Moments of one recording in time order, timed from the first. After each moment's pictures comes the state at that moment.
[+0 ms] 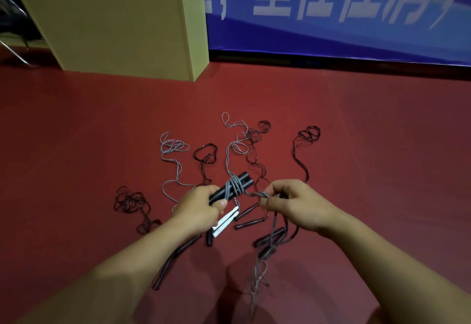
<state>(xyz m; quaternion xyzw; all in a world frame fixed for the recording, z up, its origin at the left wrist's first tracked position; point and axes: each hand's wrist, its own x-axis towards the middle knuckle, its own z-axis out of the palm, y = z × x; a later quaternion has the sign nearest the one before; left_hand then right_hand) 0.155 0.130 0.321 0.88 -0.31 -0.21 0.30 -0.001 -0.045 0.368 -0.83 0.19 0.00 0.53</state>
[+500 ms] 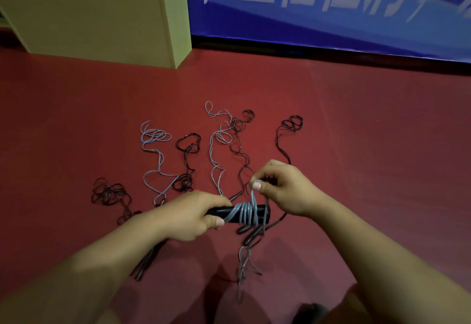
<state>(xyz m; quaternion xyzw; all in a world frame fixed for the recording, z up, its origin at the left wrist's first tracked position) 0.134 0.130 0.337 0.75 -0.56 -0.30 0.17 -0.008 -0.070 0.350 -0.92 0.12 -0.10 0.36</state>
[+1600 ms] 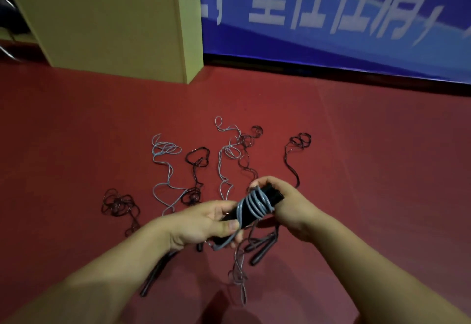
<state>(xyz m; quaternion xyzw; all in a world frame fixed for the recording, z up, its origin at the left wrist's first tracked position) 0.135 0.138 0.345 0.55 -0.43 -0.55 0.46 0.012 -0.033 0.358 -0.72 0.23 -0.04 0.65</state>
